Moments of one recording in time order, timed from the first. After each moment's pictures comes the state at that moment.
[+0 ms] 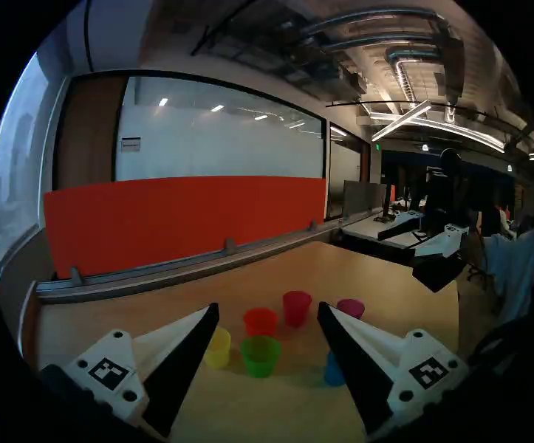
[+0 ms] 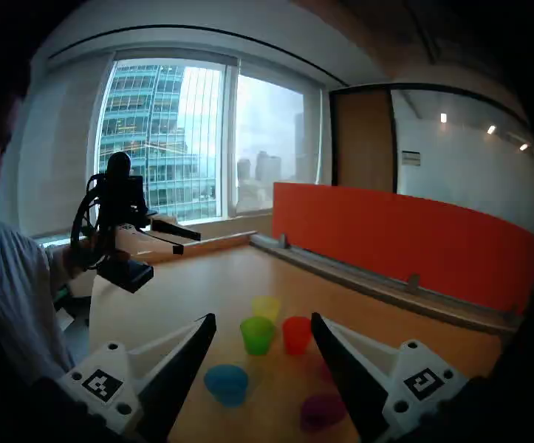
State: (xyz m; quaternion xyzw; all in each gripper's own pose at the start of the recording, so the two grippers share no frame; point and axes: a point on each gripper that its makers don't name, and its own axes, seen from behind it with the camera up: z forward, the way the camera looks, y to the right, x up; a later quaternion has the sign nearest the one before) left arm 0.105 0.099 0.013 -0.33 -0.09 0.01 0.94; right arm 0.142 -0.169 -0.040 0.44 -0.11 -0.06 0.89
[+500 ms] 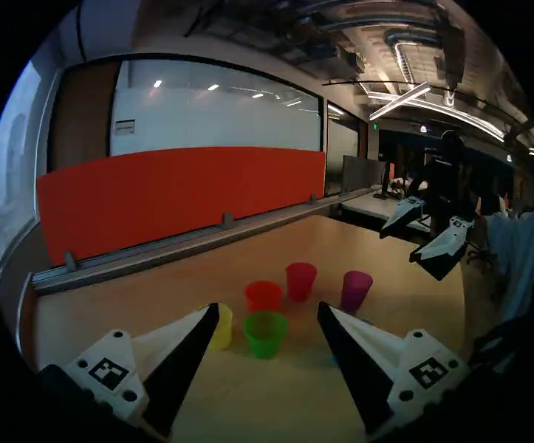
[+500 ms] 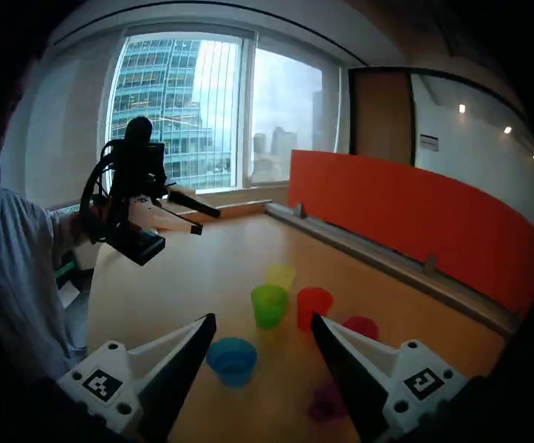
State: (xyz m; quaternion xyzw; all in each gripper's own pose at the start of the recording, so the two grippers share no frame) left arm 0.053 0.099 0.028 -0.34 -0.13 0.04 0.93; right arm 0.080 -0.182 -0.044 0.47 -0.16 -0.10 0.86
